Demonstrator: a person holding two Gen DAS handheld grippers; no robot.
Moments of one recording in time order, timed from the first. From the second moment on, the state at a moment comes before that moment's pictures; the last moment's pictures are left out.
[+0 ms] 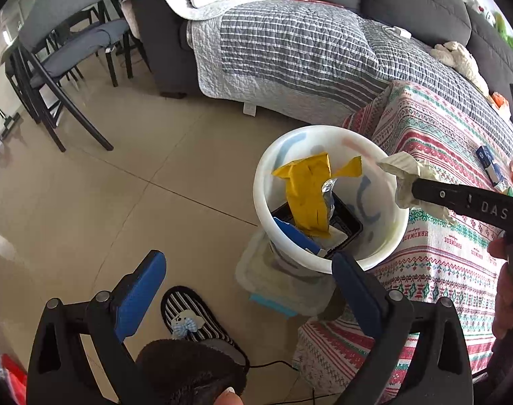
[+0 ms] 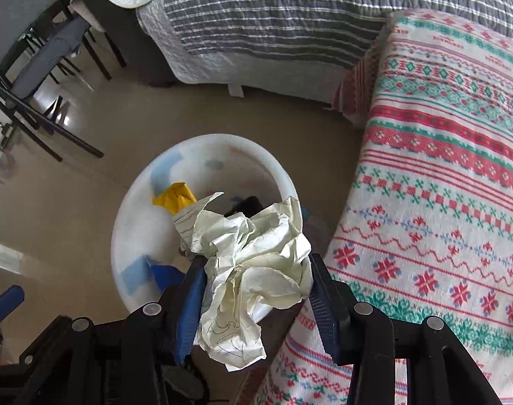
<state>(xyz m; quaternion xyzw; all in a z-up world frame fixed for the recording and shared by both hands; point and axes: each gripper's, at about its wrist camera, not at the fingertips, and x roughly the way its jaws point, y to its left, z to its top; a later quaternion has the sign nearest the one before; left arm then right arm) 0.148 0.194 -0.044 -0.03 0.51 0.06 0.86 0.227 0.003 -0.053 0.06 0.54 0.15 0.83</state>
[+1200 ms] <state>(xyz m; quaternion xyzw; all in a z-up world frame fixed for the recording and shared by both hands) 0.136 0.128 -0.021 -0.02 0.48 -0.01 0.88 0.135 -0.139 -0.018 -0.03 0.49 0.05 0.87</state>
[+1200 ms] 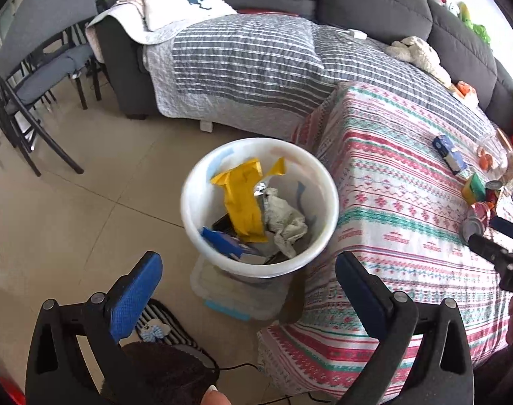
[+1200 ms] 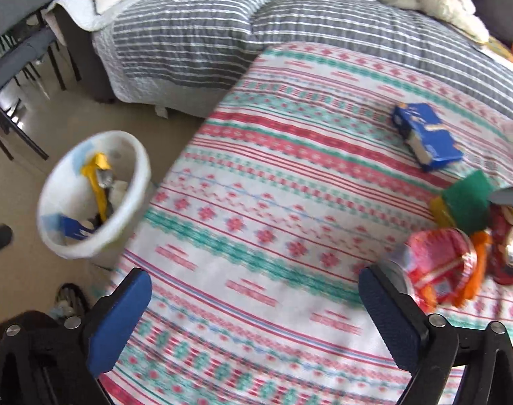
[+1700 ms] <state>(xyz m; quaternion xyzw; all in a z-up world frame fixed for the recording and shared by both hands) 0.140 0.009 -0.020 0.04 0.48 -0.12 0.87 0.102 -0.272 -0.010 0.00 0.48 -0.06 0.88</state>
